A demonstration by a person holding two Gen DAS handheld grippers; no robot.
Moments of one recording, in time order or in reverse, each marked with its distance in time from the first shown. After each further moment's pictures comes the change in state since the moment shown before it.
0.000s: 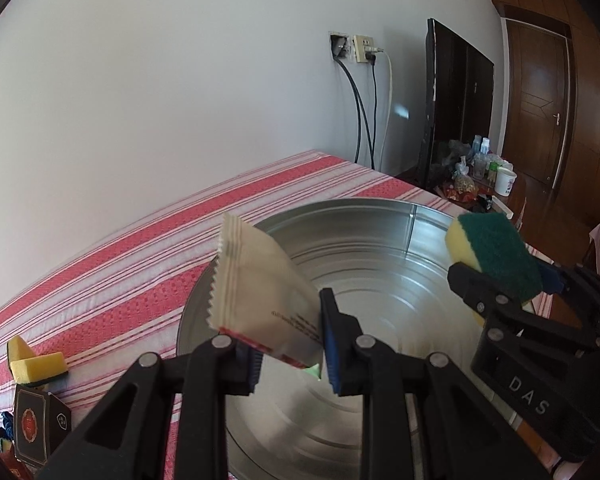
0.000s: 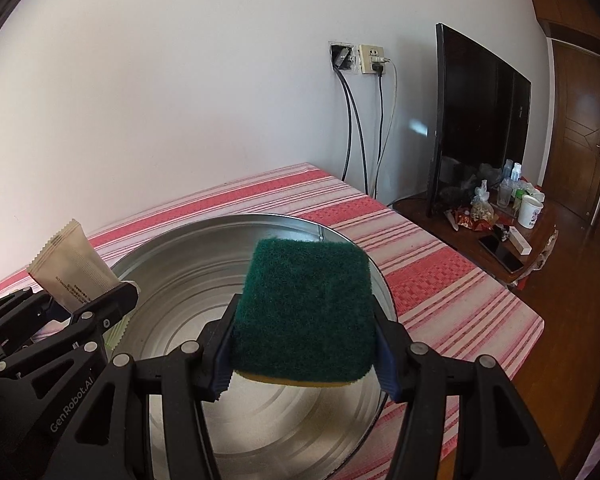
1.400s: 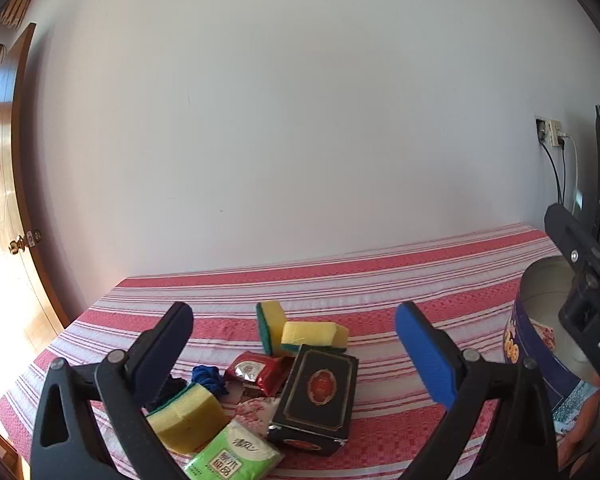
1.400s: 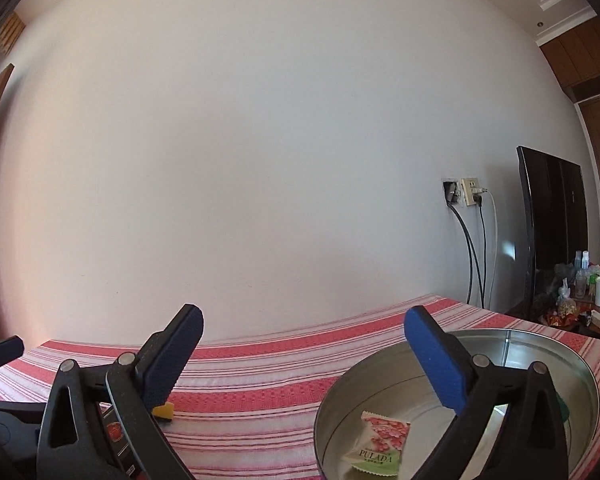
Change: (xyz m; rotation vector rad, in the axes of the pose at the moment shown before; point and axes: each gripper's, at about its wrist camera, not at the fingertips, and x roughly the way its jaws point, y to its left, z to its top) left arm -0.127 0.173 -0.090 -0.280 -0.248 0.625; right arm -0.058 0.162 -0.024 -0.034 -0.555 0.276
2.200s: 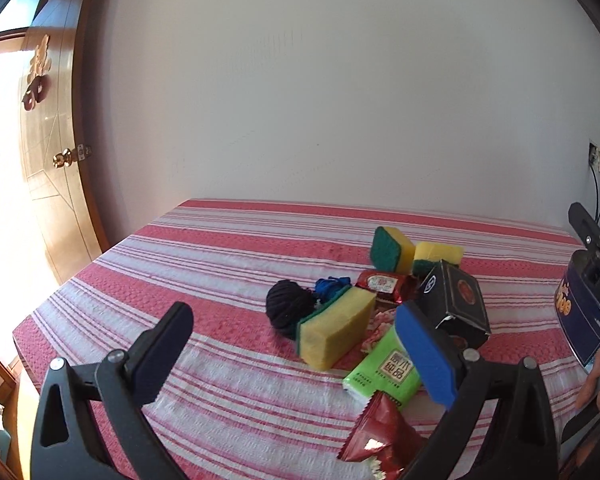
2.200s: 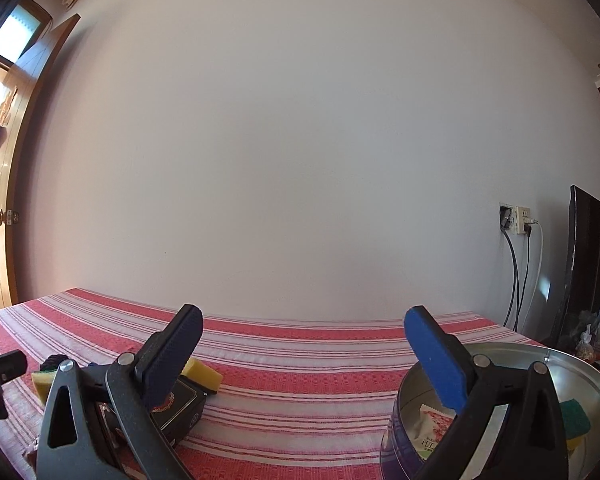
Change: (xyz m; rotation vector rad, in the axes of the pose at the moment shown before) left arm -0.022 0.126 -0.068 -0.191 0.162 0.118; right arm 0.014 0.047 -0.014 -0.178 0.023 0.136
